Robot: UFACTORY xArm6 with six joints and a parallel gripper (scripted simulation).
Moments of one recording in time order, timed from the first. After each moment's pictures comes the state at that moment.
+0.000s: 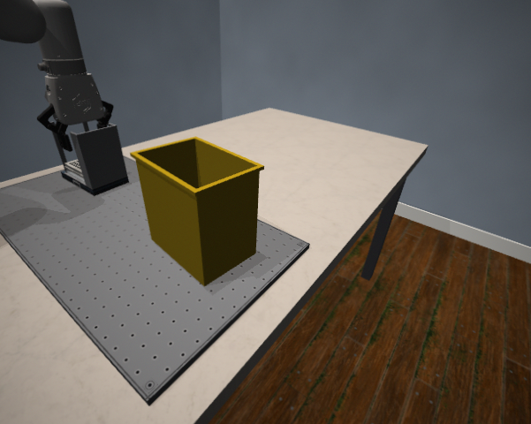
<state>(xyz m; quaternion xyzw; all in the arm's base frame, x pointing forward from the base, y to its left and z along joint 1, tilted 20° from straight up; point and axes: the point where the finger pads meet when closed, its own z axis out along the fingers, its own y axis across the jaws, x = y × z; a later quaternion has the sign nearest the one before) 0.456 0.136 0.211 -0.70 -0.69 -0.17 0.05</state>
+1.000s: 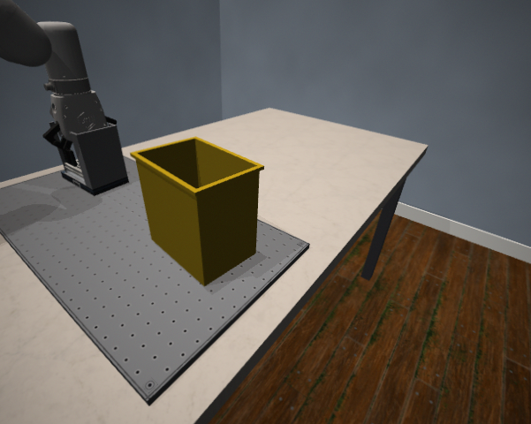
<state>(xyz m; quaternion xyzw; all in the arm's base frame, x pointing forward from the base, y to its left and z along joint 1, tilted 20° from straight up) 0.462 0.147 0.175 -0.70 -0.69 -0.17 0.05</state>
